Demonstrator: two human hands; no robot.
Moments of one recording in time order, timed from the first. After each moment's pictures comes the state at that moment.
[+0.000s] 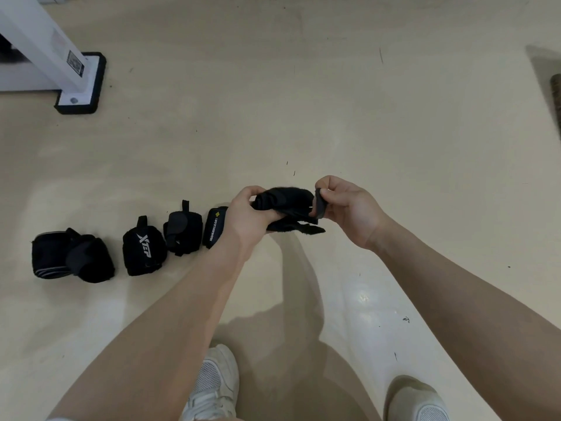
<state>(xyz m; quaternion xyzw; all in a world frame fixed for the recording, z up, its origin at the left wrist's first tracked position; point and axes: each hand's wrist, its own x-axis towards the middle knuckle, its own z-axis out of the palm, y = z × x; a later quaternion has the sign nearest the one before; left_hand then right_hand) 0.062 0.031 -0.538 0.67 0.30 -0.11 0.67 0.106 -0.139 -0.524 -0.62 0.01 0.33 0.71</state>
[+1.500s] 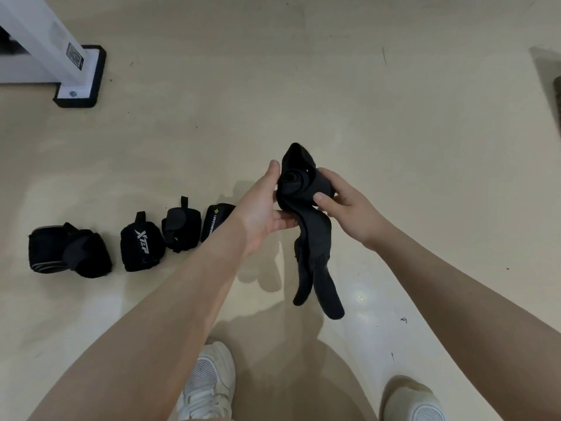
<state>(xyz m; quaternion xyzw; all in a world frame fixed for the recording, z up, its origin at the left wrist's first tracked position) 0.071 0.018 -0.502 0.54 0.27 -0.21 0.77 0.103 -0.149 -0.531 -0.78 -0.12 0.26 0.56</state>
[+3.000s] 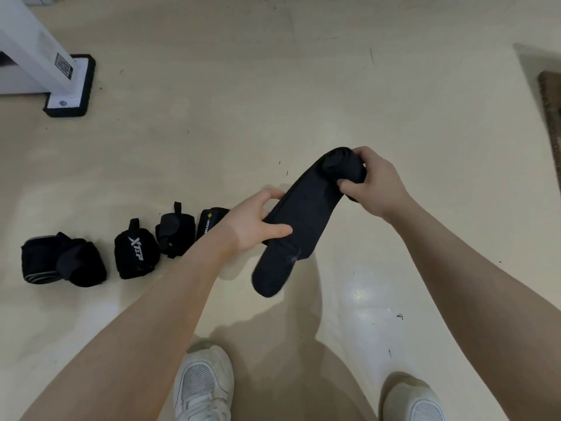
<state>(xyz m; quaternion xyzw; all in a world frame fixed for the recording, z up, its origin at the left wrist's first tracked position) 0.062 0.038 -0.520 0.78 0.08 -0.30 0.54 0.137 -0.179 -0.511 -0.90 -0.03 0.14 0.41</state>
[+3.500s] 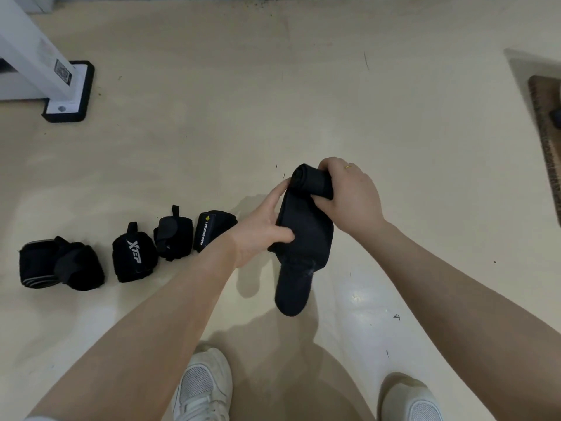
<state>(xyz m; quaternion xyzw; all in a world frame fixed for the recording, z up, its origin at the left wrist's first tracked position) 0.059 0.019 -0.524 0.64 0.08 -0.32 0.70 0.115 -0.150 -0.515 -0.97 -0.15 0.02 0.19</state>
